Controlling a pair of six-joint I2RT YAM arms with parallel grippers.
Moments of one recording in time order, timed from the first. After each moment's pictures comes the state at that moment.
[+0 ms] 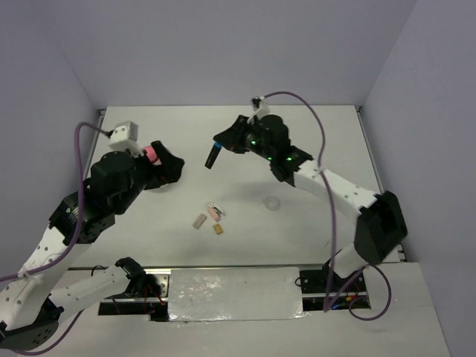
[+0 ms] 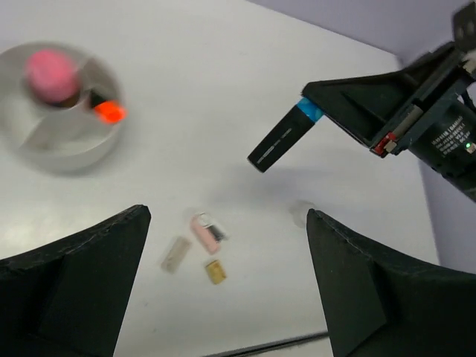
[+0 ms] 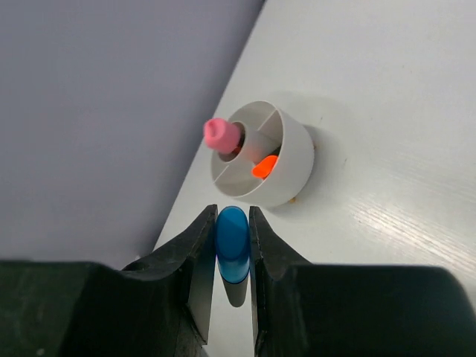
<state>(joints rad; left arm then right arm) -0.65 0.86 1.24 -0.71 -0.32 -0.61 0.64 1.46 1.19 0.15 -0.20 0.74</state>
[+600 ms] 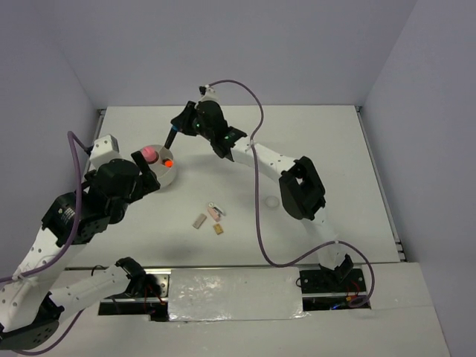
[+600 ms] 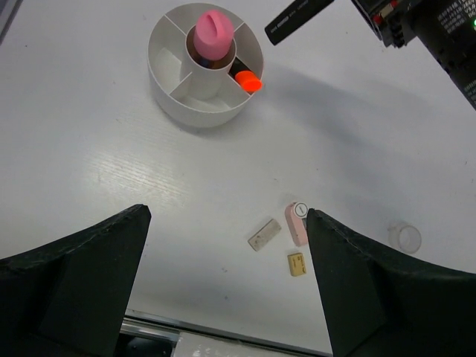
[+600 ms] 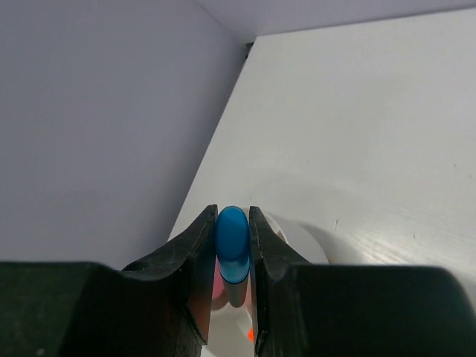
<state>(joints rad) -0.65 0.85 1.31 -1.17 -0.68 -0.82 0.77 2.25 1.97 0.11 0.03 0.76</state>
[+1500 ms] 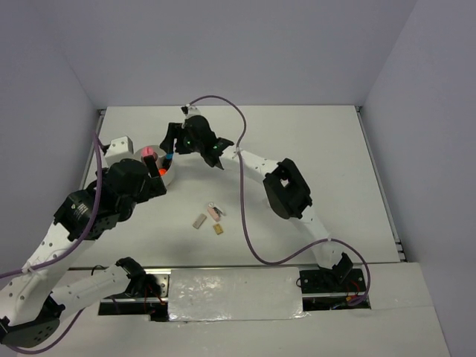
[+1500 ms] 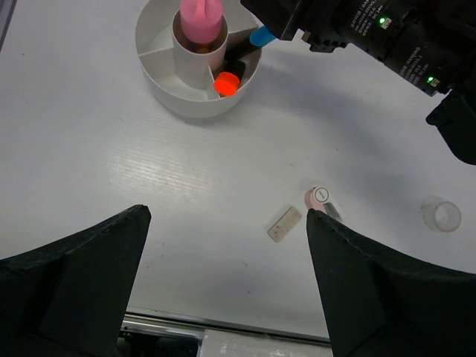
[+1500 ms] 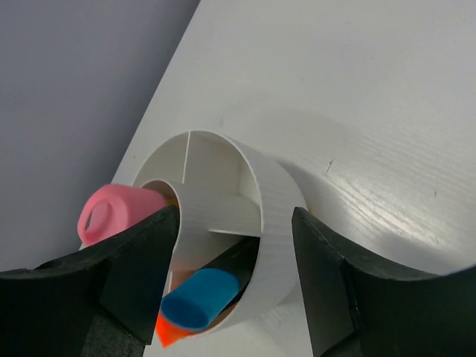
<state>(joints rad) -0.65 0.87 1.26 -1.13 -0.64 -0.71 0.81 2.43 2.09 0.04 -0.09 0.63</state>
